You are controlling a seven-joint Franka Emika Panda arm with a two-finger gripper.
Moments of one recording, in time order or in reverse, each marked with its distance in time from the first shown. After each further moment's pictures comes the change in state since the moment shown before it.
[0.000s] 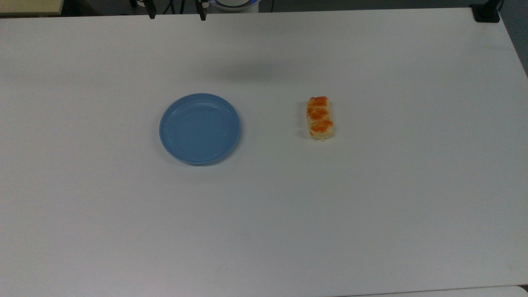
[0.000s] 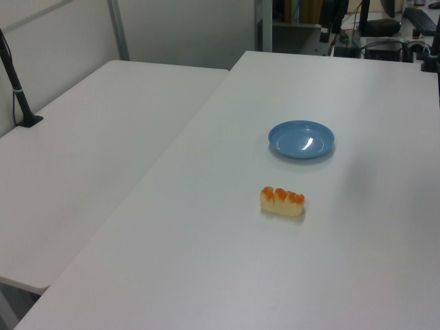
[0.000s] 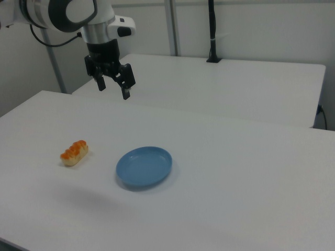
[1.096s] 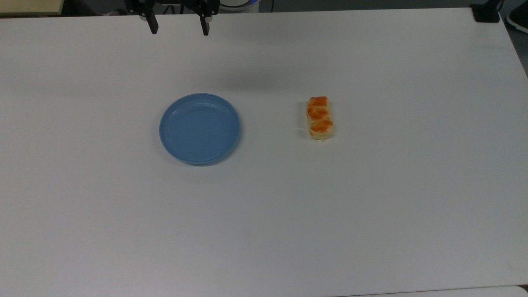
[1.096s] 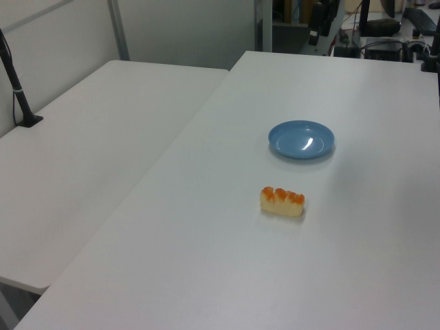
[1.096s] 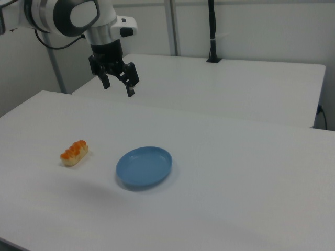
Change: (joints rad) arm 0.010 0.028 0.007 -0.001 -0.004 0.090 0.000
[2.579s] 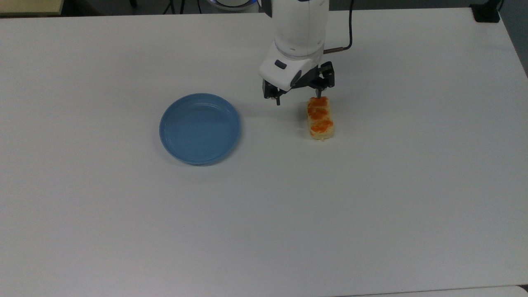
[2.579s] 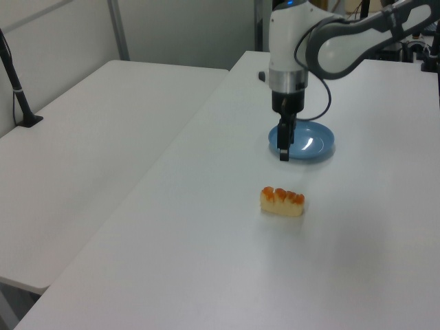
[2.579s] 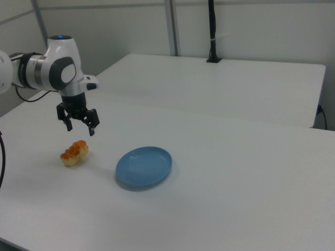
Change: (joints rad) arm 0.193 0.267 0.207 -0.144 -0.043 0.263 0.145
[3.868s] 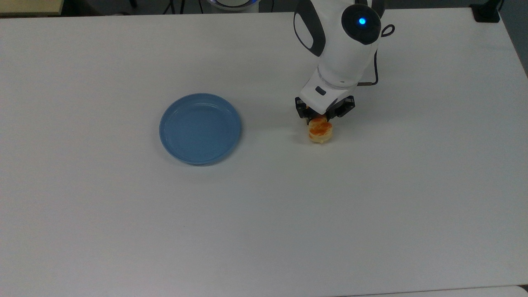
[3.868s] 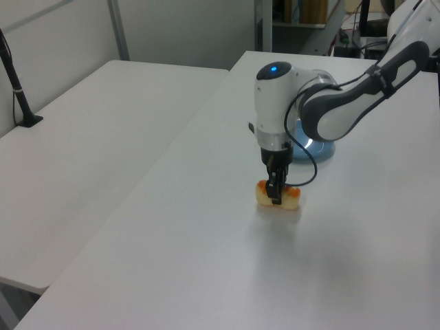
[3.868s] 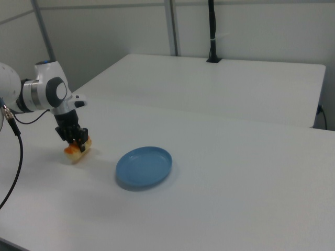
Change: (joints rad) arm 0.093 0.169 0.035 0.031 -0.213 0.101 0.318
